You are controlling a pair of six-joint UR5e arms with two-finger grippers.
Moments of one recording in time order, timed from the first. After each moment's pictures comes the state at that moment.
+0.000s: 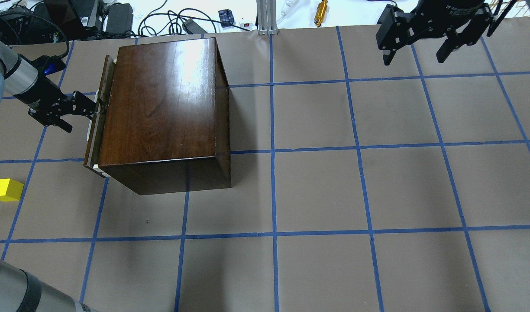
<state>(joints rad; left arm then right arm) -1.07 -1.96 -1.59 -1.33 1.41 0.42 1.54 -1.53 1.41 -1.53 -1.56 -0.04</state>
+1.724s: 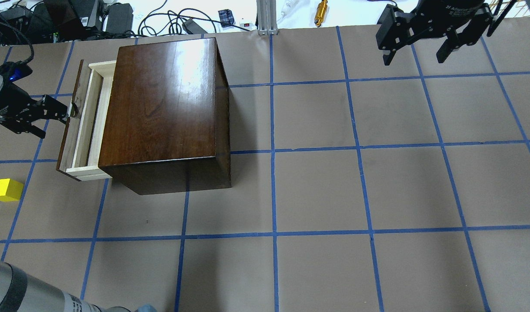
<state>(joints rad) -0.96 -1.96 -1.58 -1.33 1.41 0.44 1.54 -1.53 1.41 -1.53 -1.56 -0.04</state>
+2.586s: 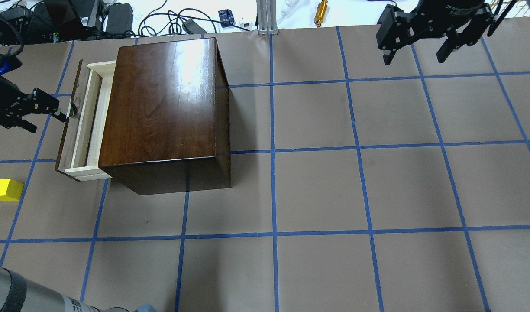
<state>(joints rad) -0.96 -1.90 -1.51 -1.42 1.44 0.45 1.54 -1.53 1.41 -1.53 -1.56 -0.04</state>
